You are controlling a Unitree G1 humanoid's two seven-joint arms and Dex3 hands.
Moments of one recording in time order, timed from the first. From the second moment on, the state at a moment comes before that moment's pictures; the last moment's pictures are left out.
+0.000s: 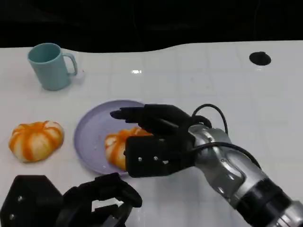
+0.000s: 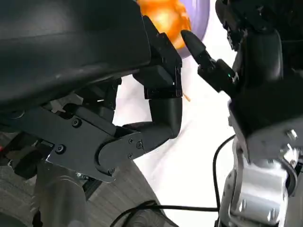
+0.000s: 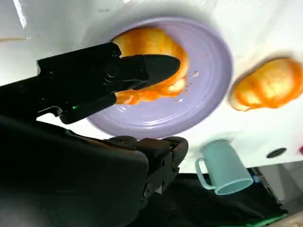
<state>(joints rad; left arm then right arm) 0.32 0.25 -0.10 -0.64 -0.31 0.62 -0.27 -0.64 0.05 0.55 0.45 -0.63 0.06 0.26</state>
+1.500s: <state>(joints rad) 0.28 0.24 -0.09 -0.61 -0.32 0.63 -0.27 0.10 -0.29 0.17 -0.27 -0.28 -0.17 0.26</state>
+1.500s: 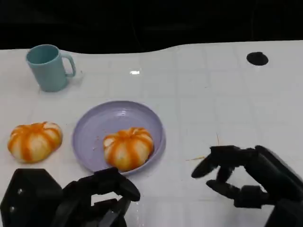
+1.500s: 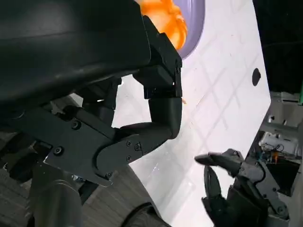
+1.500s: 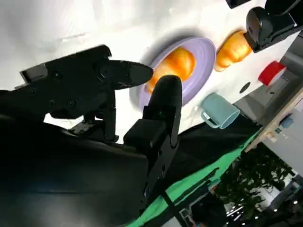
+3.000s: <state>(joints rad) 0.33 0.26 -0.06 -0.62 -0.32 0.60 -0.29 0.29 -0.27 0.13 -0.29 -0.42 -0.25 0.07</state>
